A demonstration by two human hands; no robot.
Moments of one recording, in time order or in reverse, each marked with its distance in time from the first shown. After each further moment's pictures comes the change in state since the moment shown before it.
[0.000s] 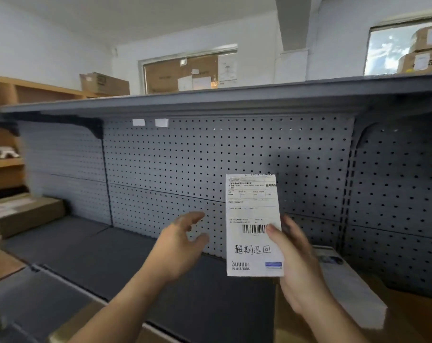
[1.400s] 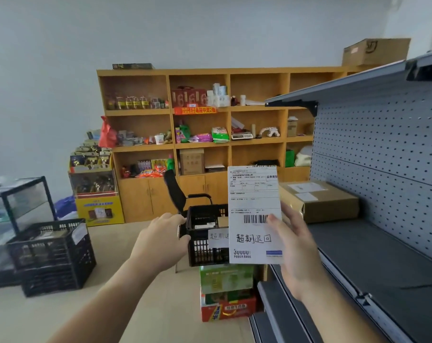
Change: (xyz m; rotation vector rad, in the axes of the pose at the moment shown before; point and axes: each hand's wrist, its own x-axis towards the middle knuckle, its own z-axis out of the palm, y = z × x) left_hand -0.184 -0.377 -0.538 0.978 0.472 -0.888; right_hand -0.048 0.299 0.665 0.323 -0.923 0.460
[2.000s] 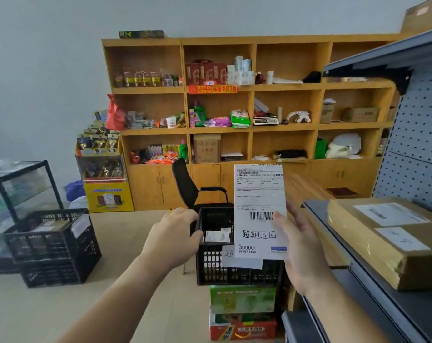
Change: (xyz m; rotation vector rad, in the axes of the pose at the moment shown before) left_hand 0.258 -0.069 0.118 -0.020 -0.011 -0.052; right_hand 0.298 0.143 0.020 -0.006 -0.032 0.093
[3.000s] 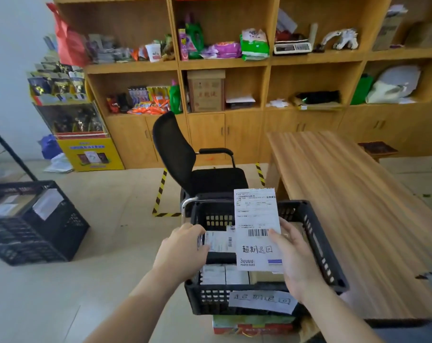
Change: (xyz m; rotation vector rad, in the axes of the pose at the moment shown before) left_hand 0.368 -0.116 0.265 -0.052 -0.399 -0.170; right_hand 0.409 0.251 -0.035 -0.142 0.140 0.465
